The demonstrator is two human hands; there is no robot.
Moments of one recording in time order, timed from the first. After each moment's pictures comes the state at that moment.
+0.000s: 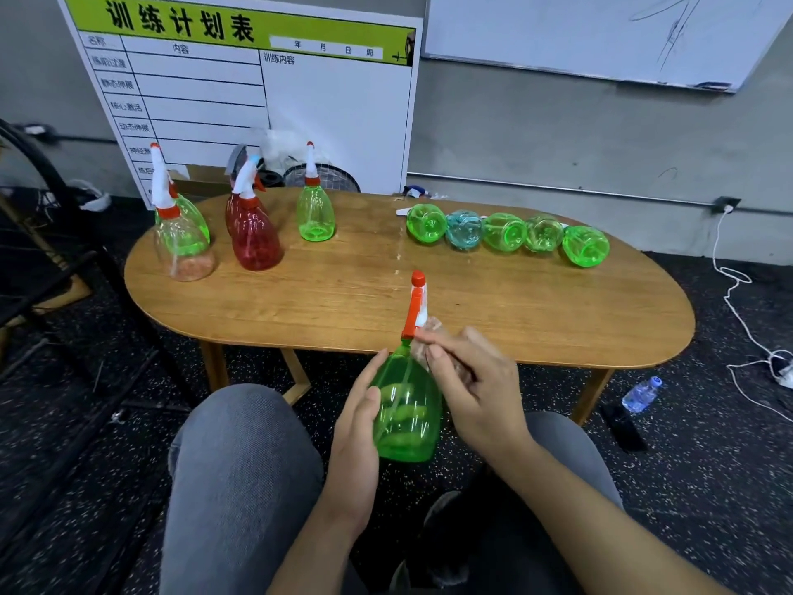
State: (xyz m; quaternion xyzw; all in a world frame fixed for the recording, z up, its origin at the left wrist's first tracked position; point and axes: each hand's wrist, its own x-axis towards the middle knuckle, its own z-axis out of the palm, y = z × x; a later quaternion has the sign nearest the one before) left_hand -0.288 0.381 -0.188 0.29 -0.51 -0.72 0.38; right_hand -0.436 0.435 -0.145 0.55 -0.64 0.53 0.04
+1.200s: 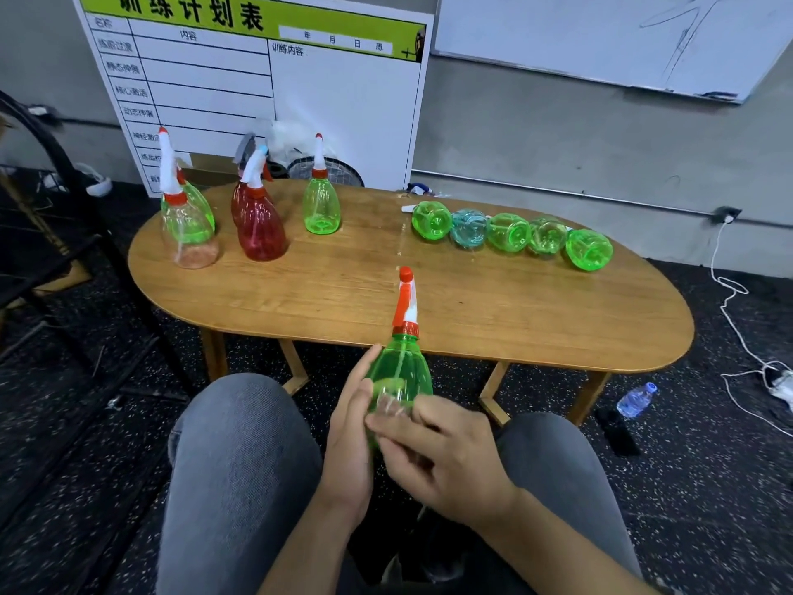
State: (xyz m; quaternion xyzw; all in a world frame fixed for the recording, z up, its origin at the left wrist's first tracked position) left_hand -0.280 0.380 -0.190 0.28 -0.47 -0.74 0.39; right_hand -0.394 0.460 -0.170 0.70 -0.58 0.40 0.12
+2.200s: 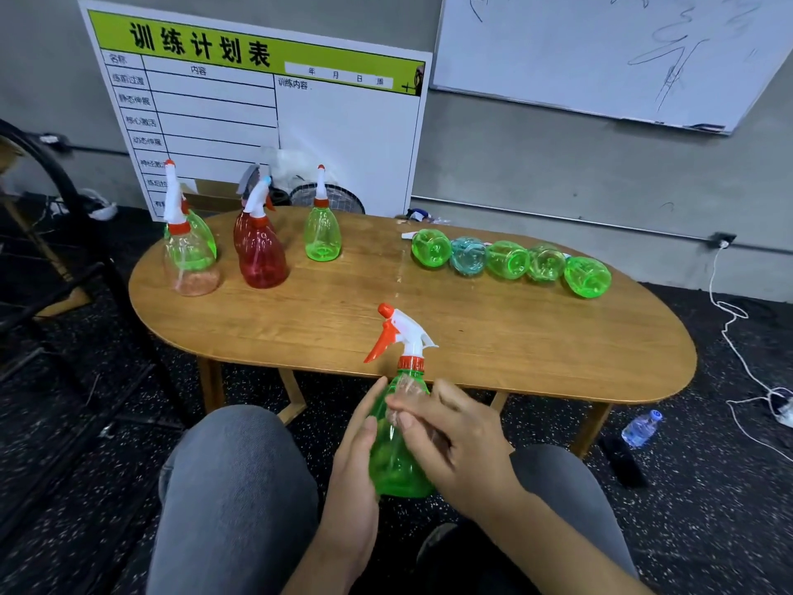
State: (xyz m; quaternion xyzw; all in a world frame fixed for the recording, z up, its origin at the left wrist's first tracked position) left_hand -0.286 0.381 -0.192 0.26 -0.45 -0.76 0.38; right_hand -0.414 0.439 -0.148 0.64 -0.63 0.44 0.08
